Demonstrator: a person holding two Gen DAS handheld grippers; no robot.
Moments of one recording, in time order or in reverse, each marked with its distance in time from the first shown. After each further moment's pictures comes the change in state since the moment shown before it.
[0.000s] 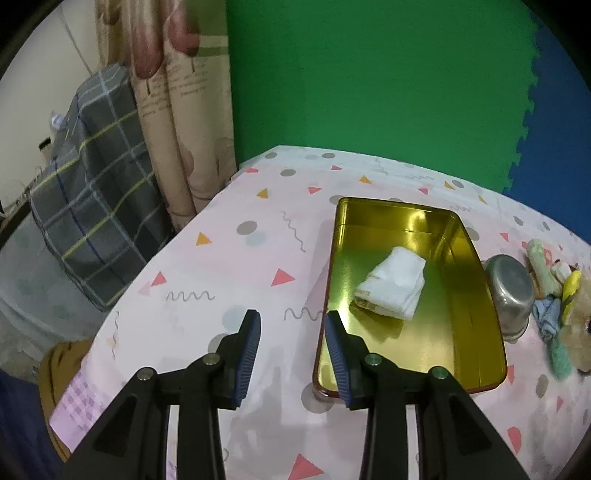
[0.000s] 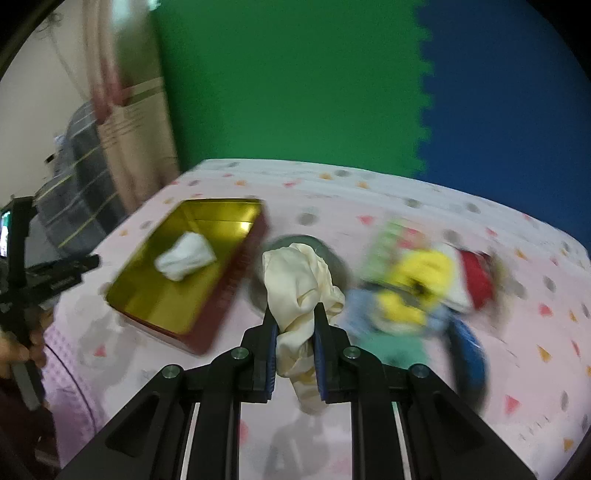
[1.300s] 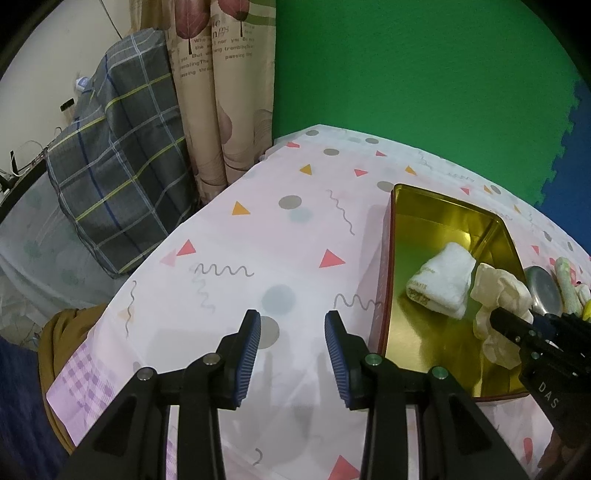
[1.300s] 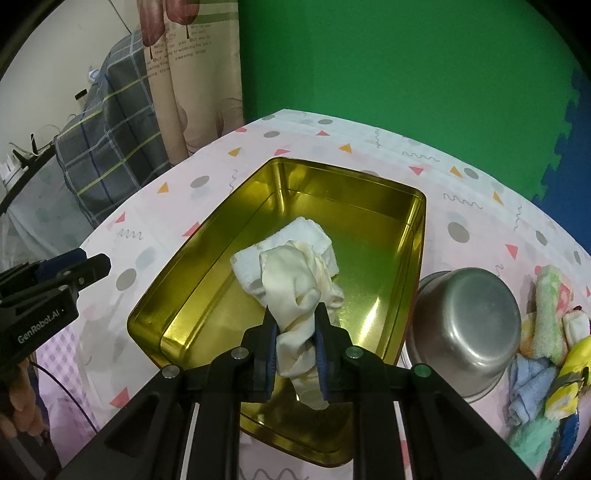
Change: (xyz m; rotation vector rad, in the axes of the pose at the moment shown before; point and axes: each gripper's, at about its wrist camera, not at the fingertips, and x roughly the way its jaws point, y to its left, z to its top) left arm 0.022 0.039 -0.007 -0.102 0.069 0.057; right arm 0.120 0.118 0.024 -0.160 0.154 0.092
